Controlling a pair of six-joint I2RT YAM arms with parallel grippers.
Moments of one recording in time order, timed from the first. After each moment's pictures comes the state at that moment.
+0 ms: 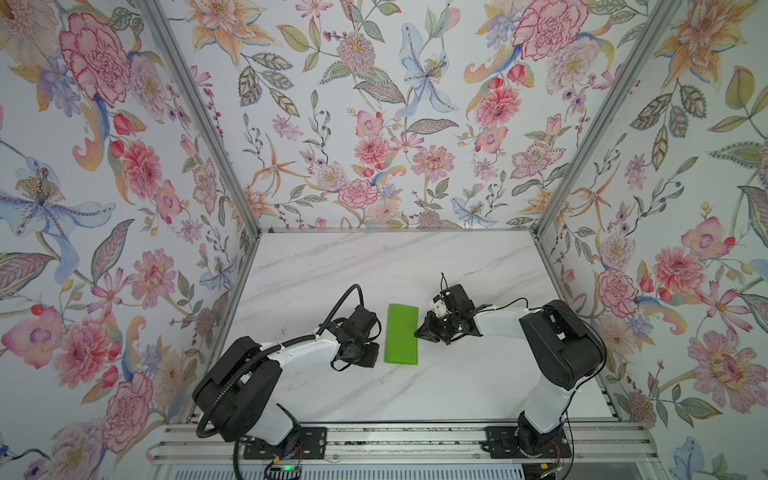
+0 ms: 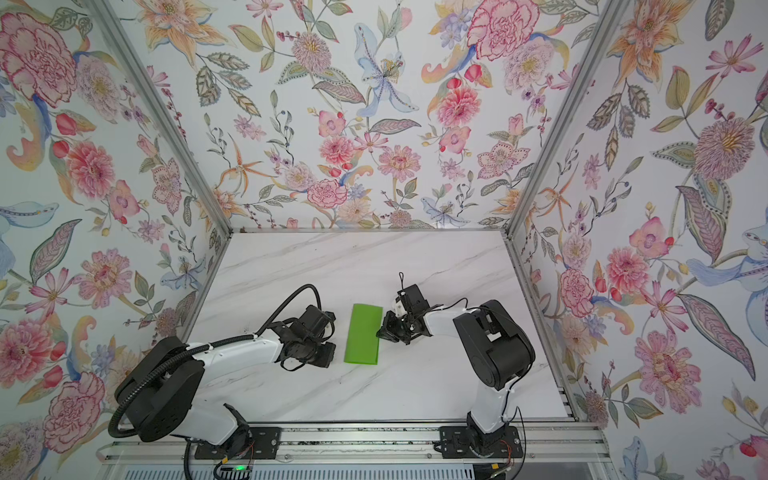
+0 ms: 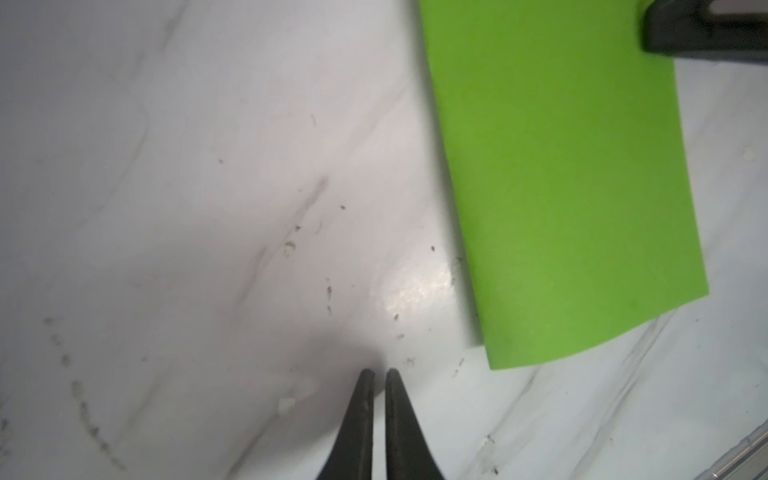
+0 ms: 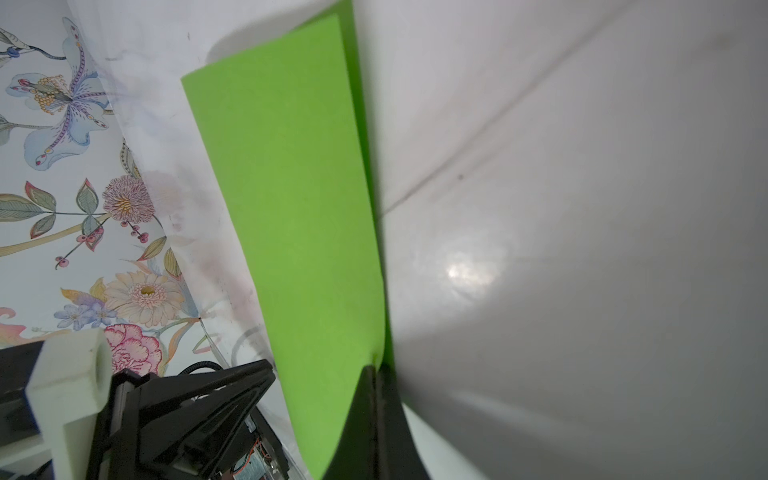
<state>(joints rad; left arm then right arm) -0.71 1.48 0.72 -0.44 0.12 -0.37 0.52 1.81 0.84 -0.07 -0.57 0.85</state>
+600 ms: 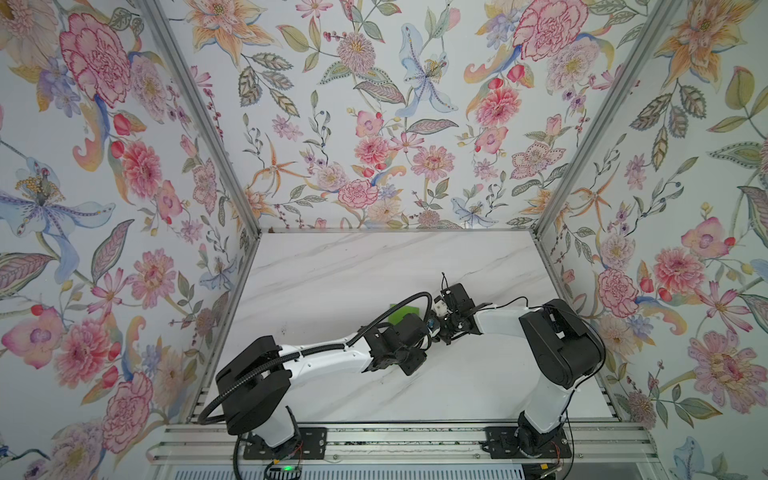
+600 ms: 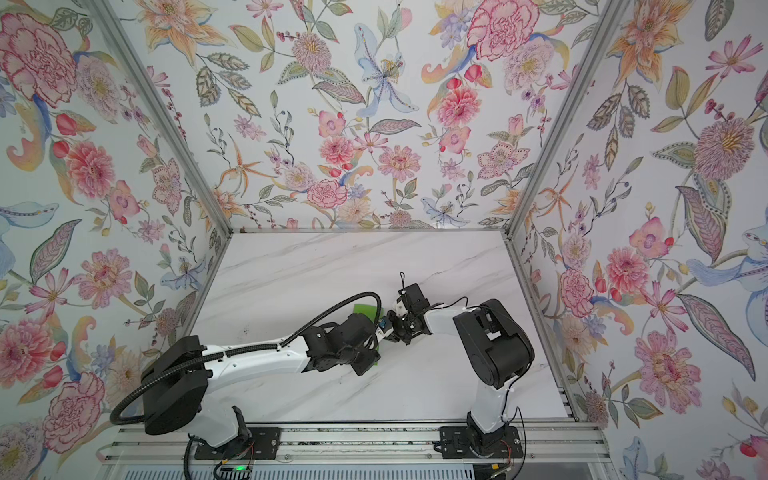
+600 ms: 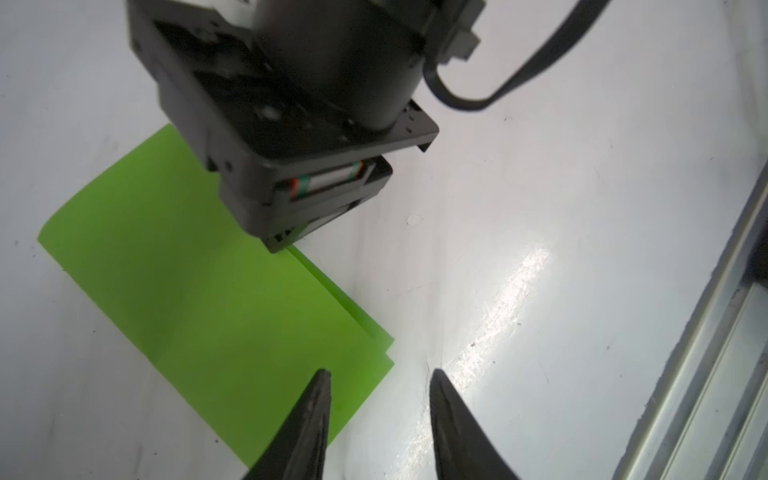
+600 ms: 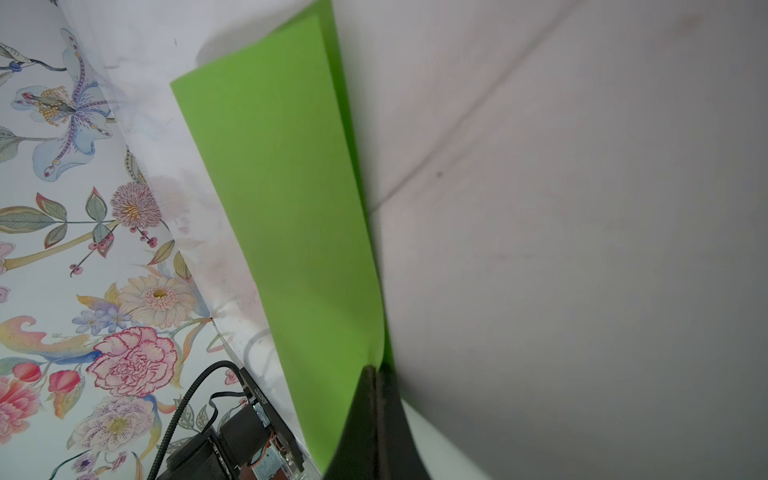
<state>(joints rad) -1.08 1.61 0.98 -0.36 -0.06 -0.06 0.51 1.82 0.86 -0.10 -0.60 0.88</state>
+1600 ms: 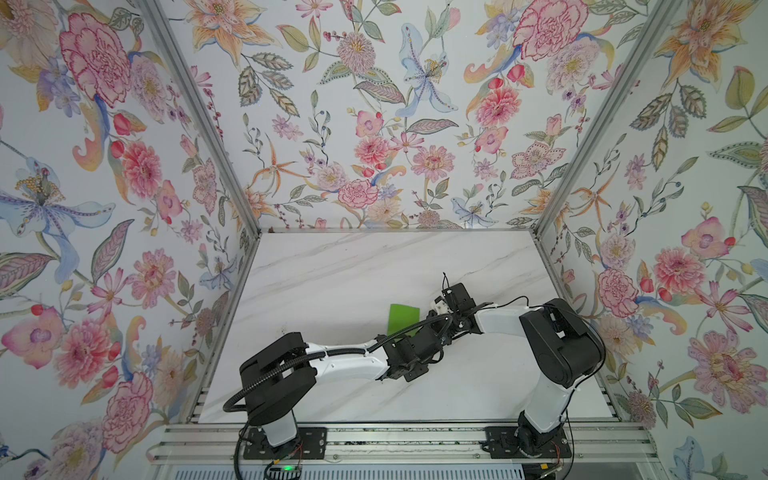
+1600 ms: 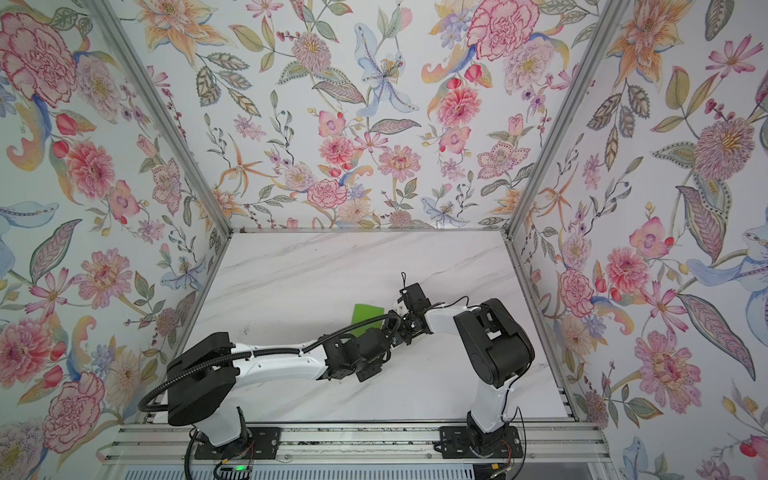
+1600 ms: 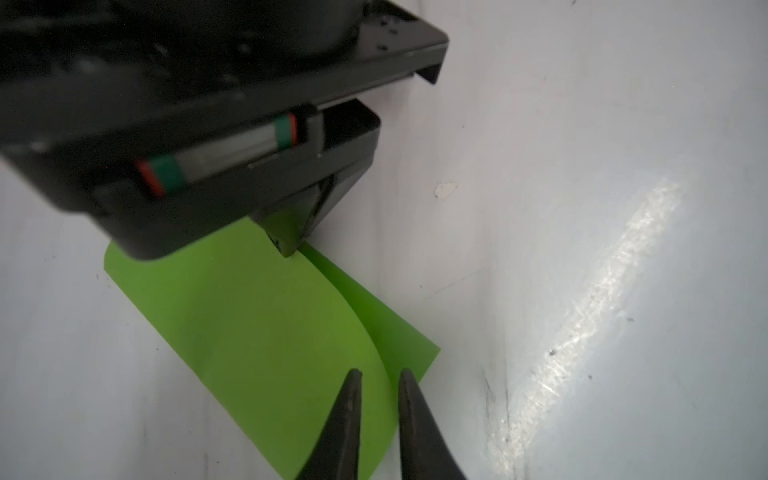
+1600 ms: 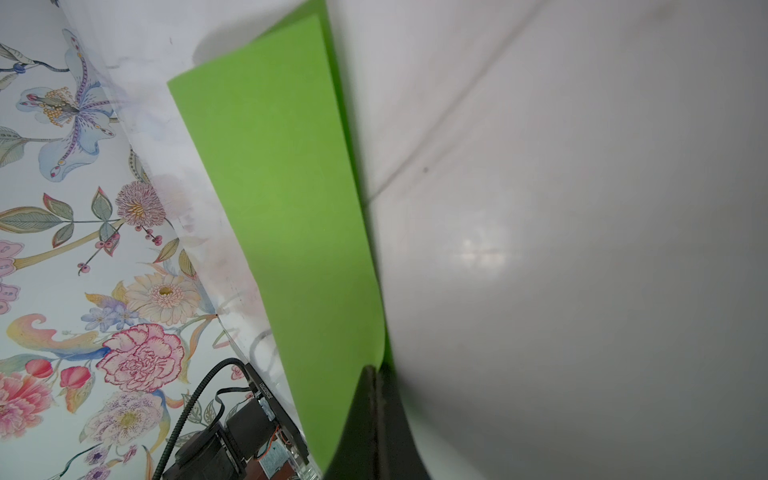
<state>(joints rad) -1.15 1.70 1.01 -0.37 -0.27 0.09 0.50 1.82 0.86 -0.11 -0.62 0.88</state>
